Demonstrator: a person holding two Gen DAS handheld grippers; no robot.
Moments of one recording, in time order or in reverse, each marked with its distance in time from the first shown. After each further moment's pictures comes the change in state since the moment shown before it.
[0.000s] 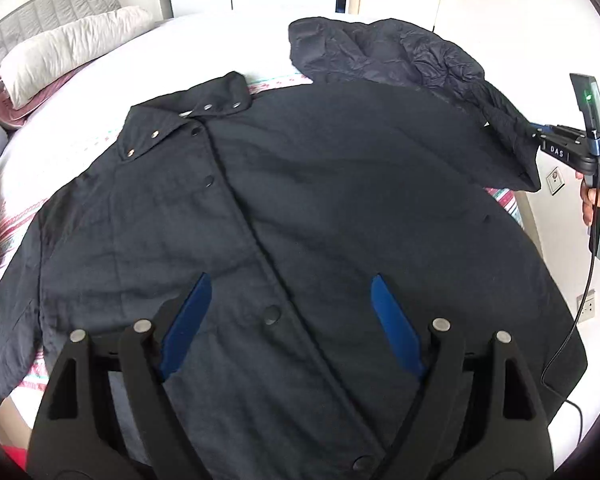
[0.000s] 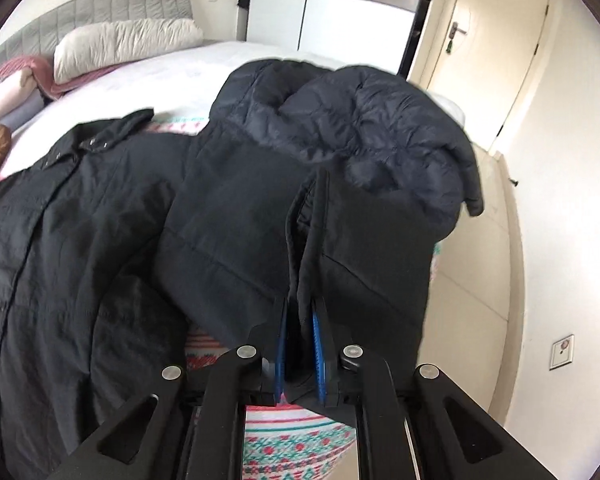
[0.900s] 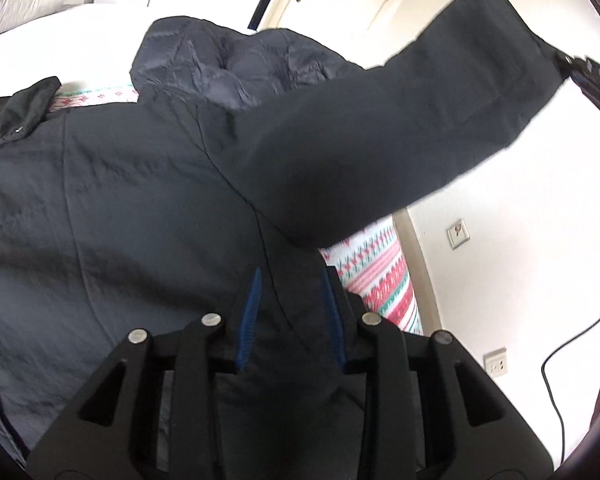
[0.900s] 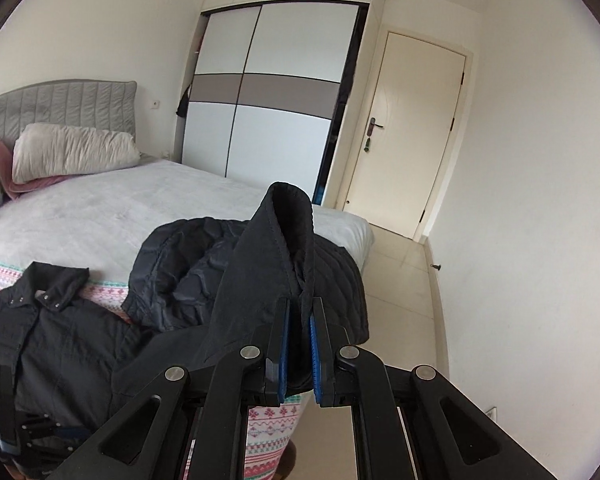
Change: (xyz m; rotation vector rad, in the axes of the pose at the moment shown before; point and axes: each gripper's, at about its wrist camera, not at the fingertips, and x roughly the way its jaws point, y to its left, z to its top) left arm 0.112 -0.116 0.079 -0.123 -0.095 -0.464; right arm -0.124 -0.091 0.096 0.099 -0.332 -0.150
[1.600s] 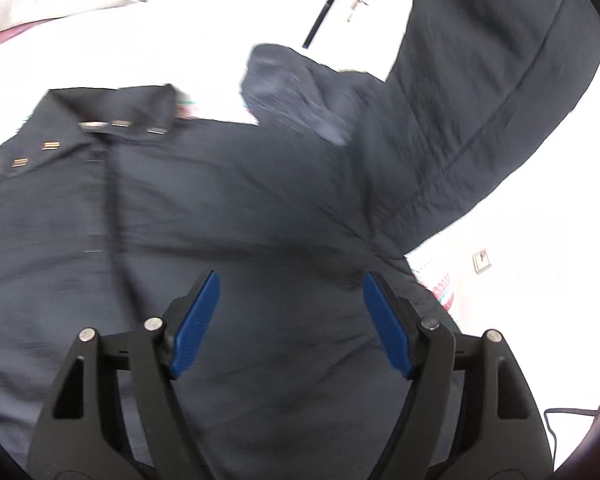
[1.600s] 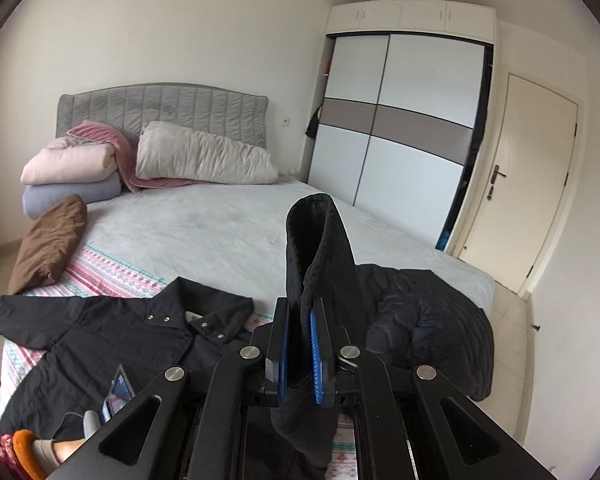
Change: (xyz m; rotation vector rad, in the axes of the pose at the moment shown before) left arm -0.120 0.106 0.004 -0.095 -0.054 0.124; right arm -0.055 0.245 0.064 -0.173 -0.055 0.425
